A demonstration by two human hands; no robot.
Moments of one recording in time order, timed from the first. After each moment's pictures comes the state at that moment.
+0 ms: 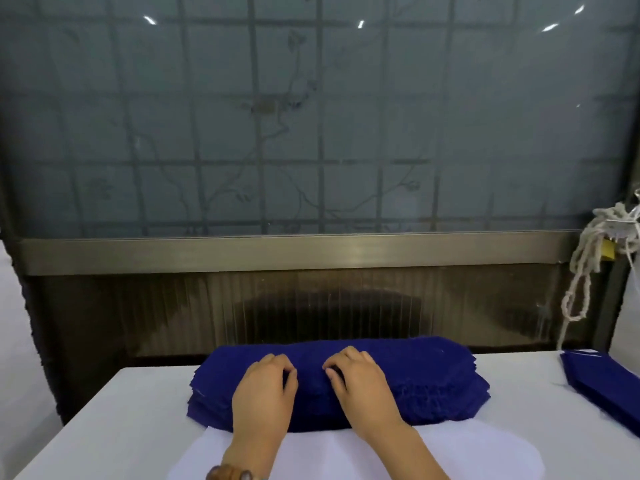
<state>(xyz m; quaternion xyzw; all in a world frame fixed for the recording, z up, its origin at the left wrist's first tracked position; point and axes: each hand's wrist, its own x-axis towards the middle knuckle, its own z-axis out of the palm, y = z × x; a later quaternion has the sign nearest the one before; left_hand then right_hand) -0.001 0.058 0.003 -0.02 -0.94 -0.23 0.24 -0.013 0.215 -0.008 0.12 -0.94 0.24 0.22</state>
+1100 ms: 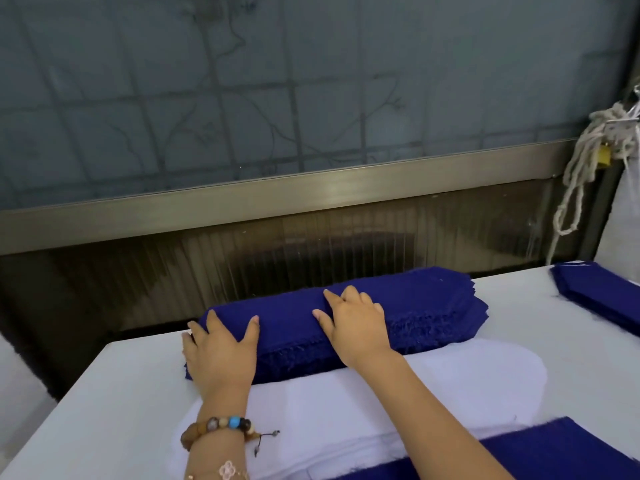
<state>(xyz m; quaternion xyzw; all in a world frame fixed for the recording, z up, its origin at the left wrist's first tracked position) -0.022 0.016 -0.010 0.17 -0.92 -0.31 0.18 -0.024 0.195 -0.011 0.00 -0.98 0.13 0.16</state>
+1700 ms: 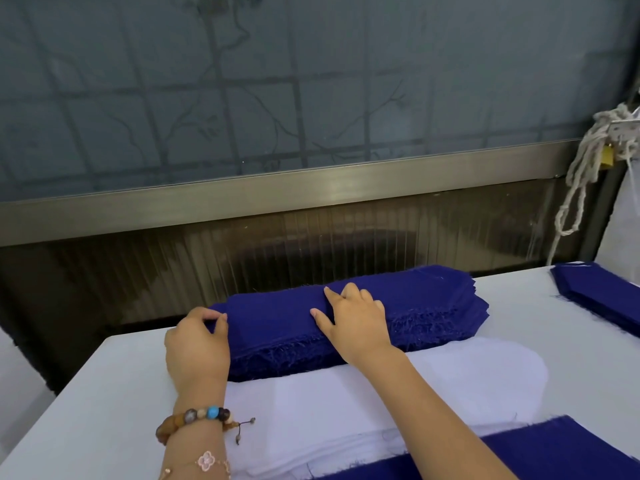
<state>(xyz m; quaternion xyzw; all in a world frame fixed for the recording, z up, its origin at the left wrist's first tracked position) -0.028 -0.010 -0.006 0.14 -0.88 -0.35 0.28 -0.024 0.194 -0.010 0.00 -0.98 0.11 0.16</state>
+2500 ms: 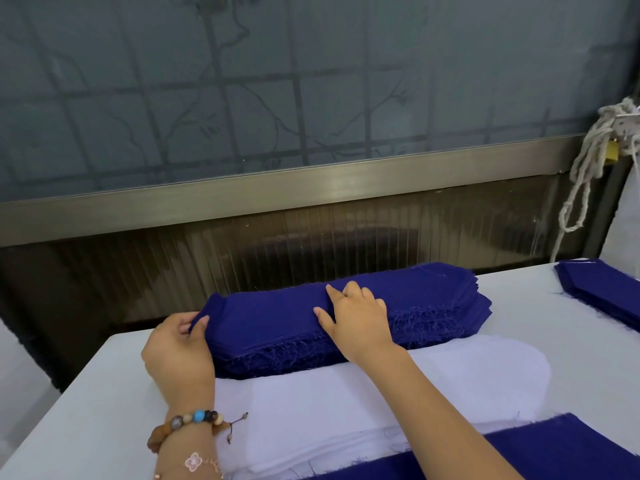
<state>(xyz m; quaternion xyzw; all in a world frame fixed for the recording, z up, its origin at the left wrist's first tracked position) -0.027 -0.026 -0.019 0.16 -0.78 -0.46 0.39 -0.022 0.193 -0.008 0.00 -0.98 0.12 0.15</state>
